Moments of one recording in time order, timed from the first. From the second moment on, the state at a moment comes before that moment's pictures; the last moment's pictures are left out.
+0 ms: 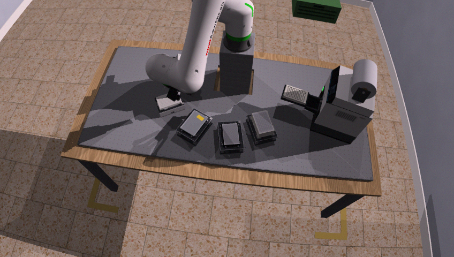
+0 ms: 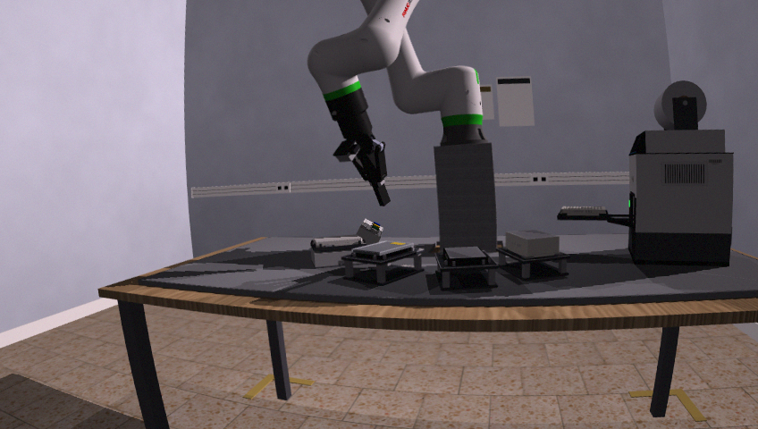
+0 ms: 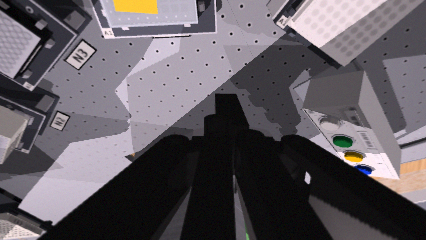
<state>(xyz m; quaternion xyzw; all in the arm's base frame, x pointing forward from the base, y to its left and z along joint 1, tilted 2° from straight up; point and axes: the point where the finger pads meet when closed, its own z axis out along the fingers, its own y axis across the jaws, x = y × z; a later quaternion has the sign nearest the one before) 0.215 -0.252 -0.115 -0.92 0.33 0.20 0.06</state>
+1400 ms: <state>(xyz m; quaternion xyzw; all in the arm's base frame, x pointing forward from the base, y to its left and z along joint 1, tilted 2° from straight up) 0.287 -0.078 -0.121 -0.97 0.10 0.22 0.00</state>
